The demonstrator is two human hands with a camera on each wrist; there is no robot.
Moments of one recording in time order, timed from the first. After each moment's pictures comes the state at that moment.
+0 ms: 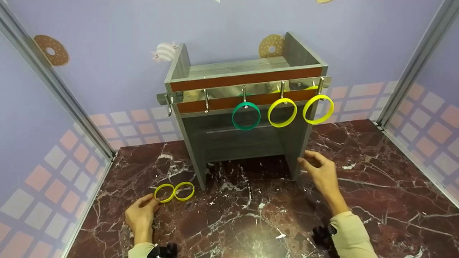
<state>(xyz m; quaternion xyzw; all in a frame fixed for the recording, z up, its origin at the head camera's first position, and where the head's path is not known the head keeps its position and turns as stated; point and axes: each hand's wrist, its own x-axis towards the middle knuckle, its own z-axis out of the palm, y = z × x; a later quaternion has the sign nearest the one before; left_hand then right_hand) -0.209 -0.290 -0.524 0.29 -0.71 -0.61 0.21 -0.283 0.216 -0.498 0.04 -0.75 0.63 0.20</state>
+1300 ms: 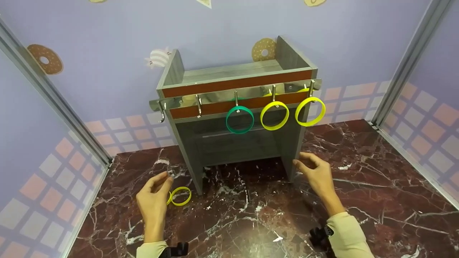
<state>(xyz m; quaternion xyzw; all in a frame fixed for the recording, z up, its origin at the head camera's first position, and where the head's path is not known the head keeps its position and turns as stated) -0.212 -0.215 -0.451 0.13 -0.72 -0.62 0.28 -0.284 0.217 -0.499 0.03 -0.74 0.64 0.19</state>
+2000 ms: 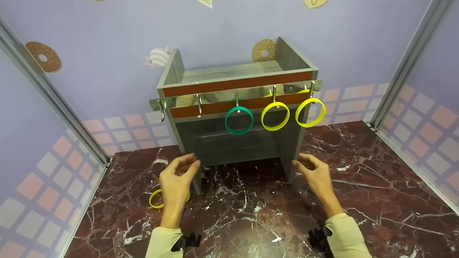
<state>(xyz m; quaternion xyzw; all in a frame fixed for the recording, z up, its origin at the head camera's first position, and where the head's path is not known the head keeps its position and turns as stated) -0.228 -0.157 -0.412 -0.03 -0.72 -0.63 0.28 -0.283 0.217 -0.499 0.04 -0.75 0.63 0.20</state>
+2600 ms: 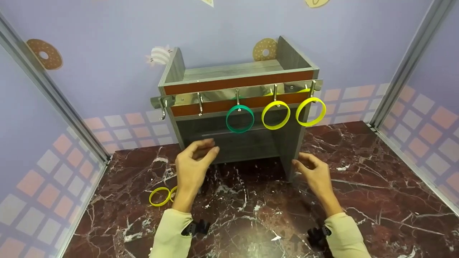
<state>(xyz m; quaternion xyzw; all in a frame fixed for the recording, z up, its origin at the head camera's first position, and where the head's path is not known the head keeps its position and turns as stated) -0.244 -0.123 -0.384 -0.10 -0.72 -0.63 0.25 -0.284 0.216 -0.499 0.03 -0.75 0.63 0.19</state>
